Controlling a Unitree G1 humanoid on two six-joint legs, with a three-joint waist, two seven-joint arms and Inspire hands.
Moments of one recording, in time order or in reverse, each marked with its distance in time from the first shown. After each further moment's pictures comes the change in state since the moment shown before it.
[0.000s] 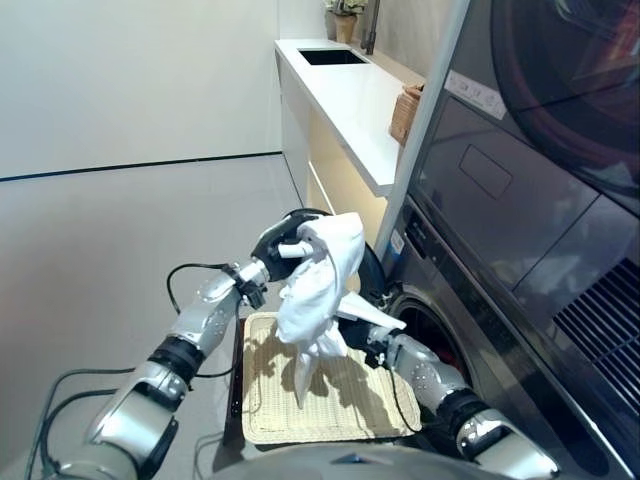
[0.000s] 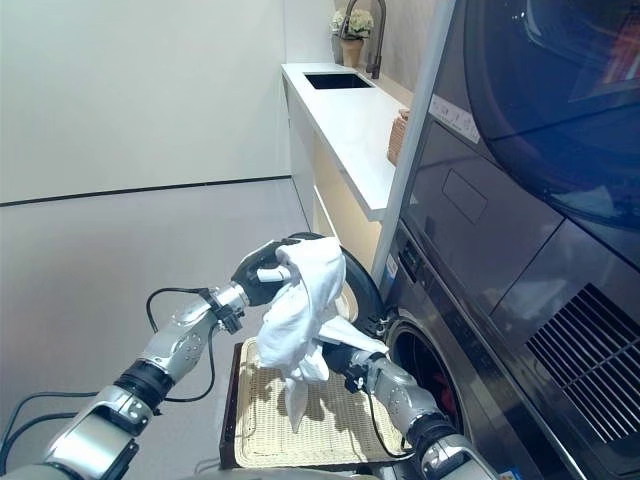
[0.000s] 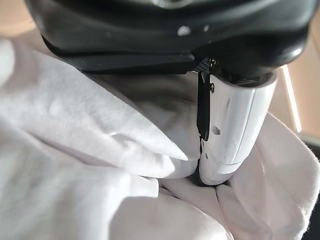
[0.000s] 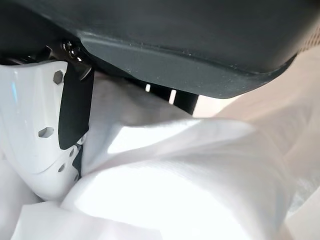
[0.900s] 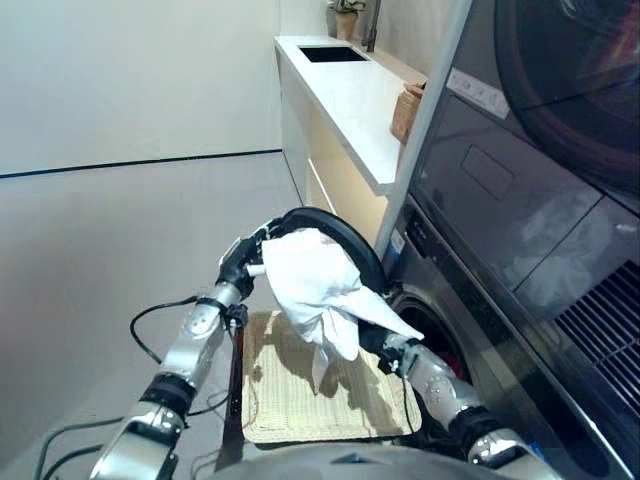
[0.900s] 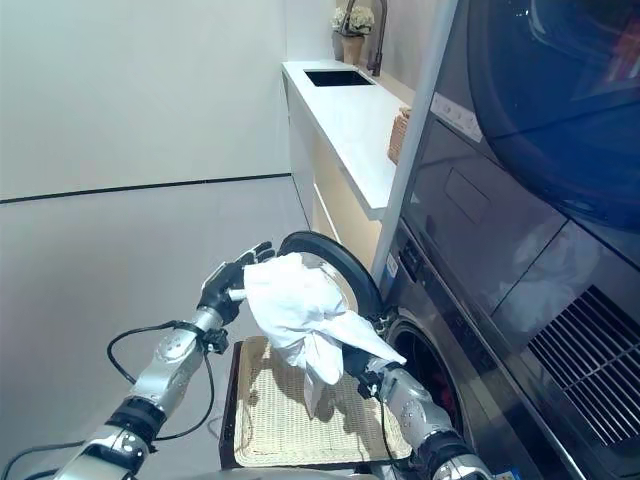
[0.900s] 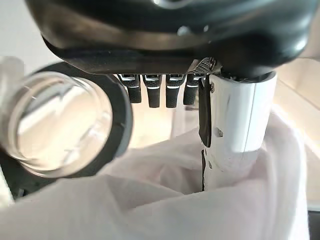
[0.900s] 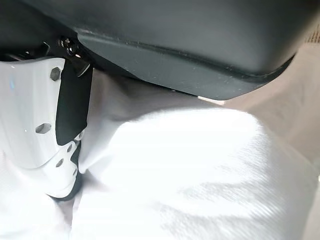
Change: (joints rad) left arm 0.219 -0.050 0.163 0.026 0.362 -0.111 0.314; right arm 0.090 -0.022 -0.047 -0.050 0.016 -0.045 -0.048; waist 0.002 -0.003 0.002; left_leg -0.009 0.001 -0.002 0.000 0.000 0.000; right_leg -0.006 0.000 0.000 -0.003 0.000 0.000
